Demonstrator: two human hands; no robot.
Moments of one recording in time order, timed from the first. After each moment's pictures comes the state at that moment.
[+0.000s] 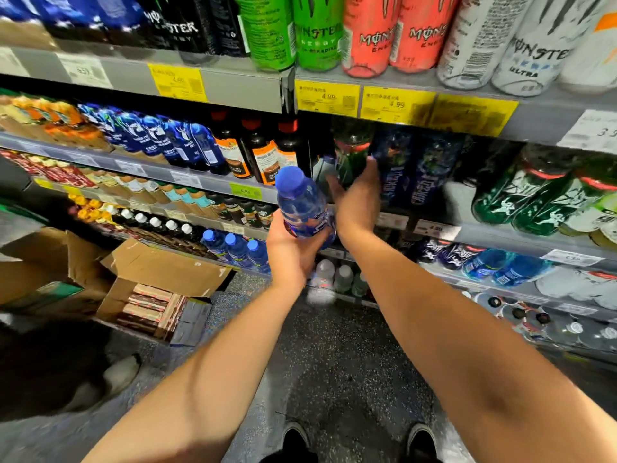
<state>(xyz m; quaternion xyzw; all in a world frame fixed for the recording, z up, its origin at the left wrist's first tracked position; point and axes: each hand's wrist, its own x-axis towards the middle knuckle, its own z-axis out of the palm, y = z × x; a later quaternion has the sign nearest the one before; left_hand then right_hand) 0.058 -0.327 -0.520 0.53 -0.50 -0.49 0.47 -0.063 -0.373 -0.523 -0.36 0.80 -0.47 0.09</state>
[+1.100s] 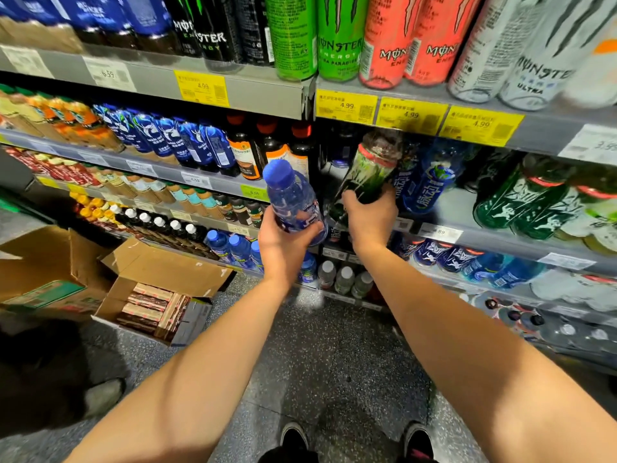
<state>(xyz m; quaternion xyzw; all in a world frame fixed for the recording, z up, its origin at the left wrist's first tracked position) 0.092 -0.338 -0.506 0.54 -0.53 -0.45 0.47 -0.048 -0.335 -0.494 -0.21 0.76 -0.56 0.24</state>
